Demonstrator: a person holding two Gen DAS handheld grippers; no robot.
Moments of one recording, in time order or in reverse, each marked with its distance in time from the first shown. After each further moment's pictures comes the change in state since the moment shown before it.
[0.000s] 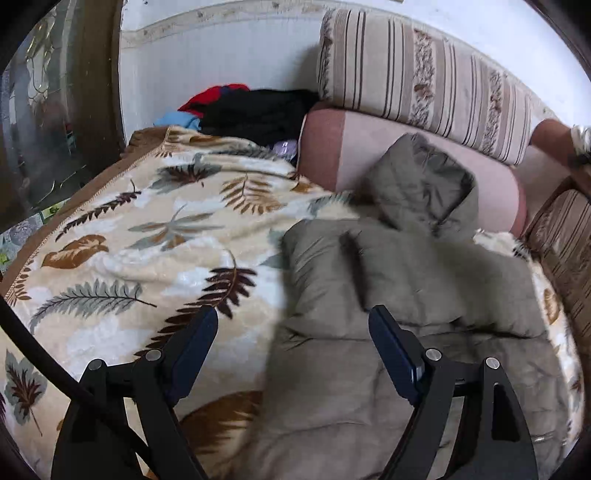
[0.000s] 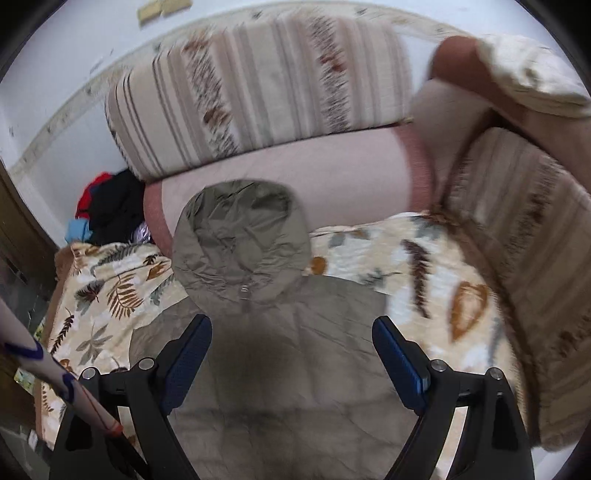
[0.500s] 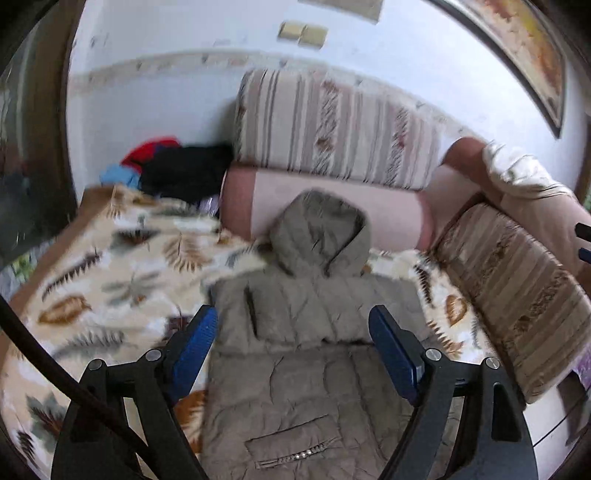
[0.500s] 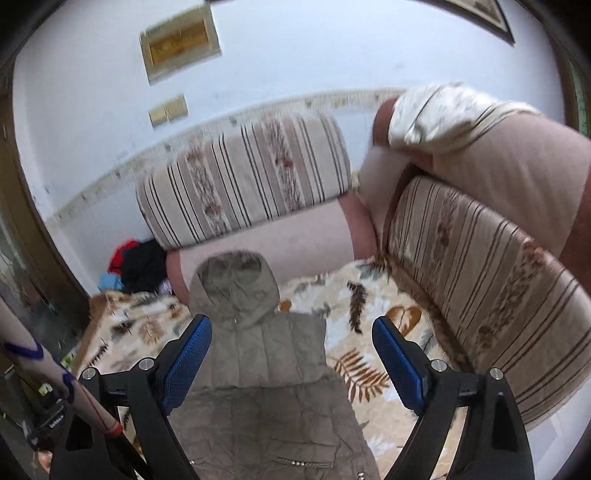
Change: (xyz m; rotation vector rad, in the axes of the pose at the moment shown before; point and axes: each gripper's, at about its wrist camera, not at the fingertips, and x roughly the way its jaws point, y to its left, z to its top) left arm -0.160 -0.053 0.069 0.080 -0.049 -0.246; right arm -0.241 -0.129 -0.058 0.071 -0.247 0.032
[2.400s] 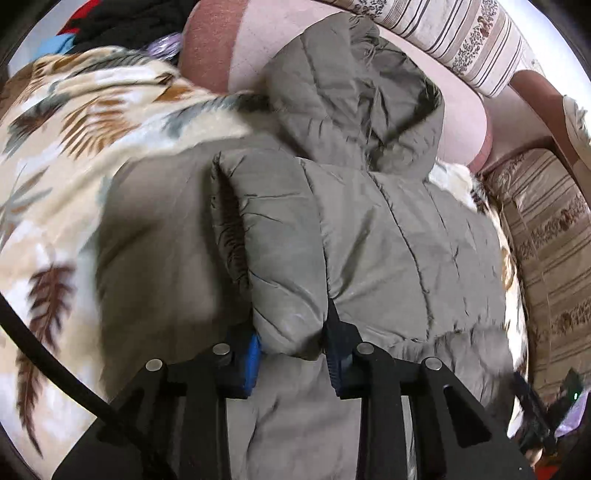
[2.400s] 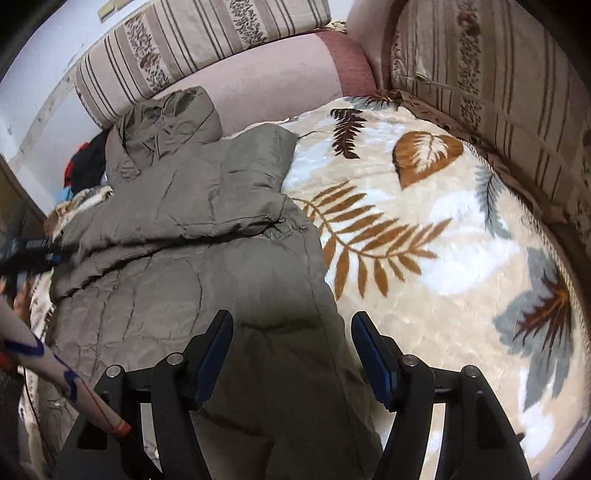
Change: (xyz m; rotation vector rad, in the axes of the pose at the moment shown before) left arm 0.293 0.025 -0.040 -0.104 0.491 -0.067; right arm 0.250 -0.112 -0.238 0.044 0.276 0.043
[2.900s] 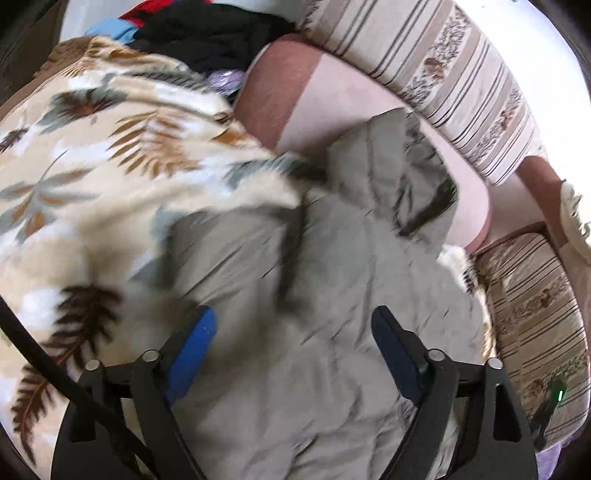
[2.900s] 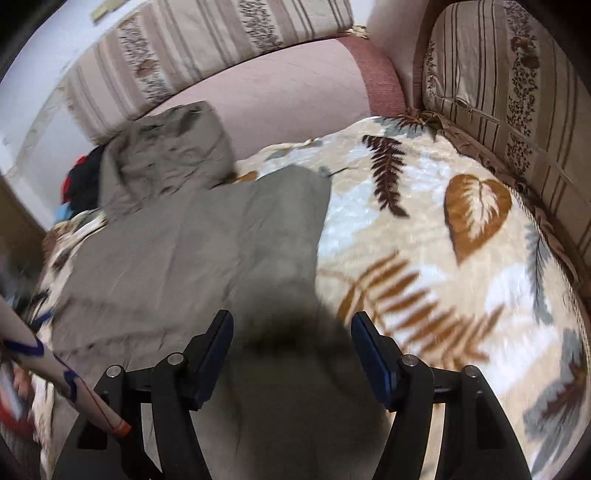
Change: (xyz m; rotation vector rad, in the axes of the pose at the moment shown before) left arm -0.027 0.055 0.028 -0.166 -0.227 -0.094; right arm 0.042 0.039 0.083 -0.013 0.004 0.028
